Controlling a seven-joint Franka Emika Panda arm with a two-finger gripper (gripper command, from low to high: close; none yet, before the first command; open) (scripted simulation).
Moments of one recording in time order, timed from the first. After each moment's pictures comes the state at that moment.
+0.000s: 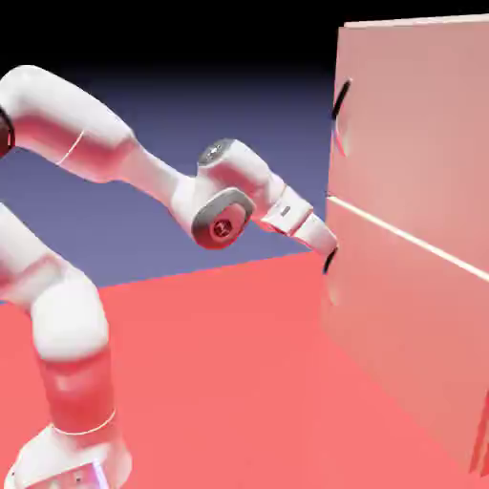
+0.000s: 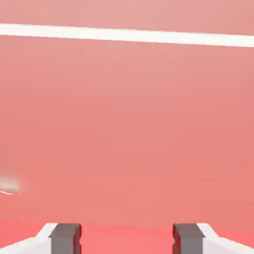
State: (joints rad) arm -0.06 -0.62 0.07 -2.77 0.12 3.02 0.70
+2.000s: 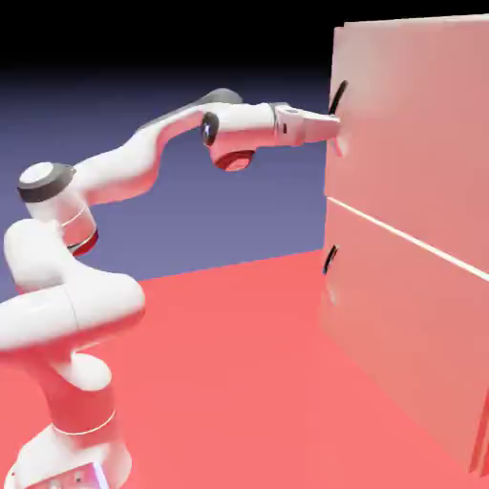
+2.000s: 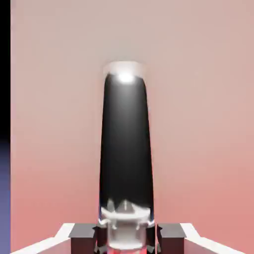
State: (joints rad) arm -1.29 -1.41 1.15 -2.15 2.27 2.63 -0.23
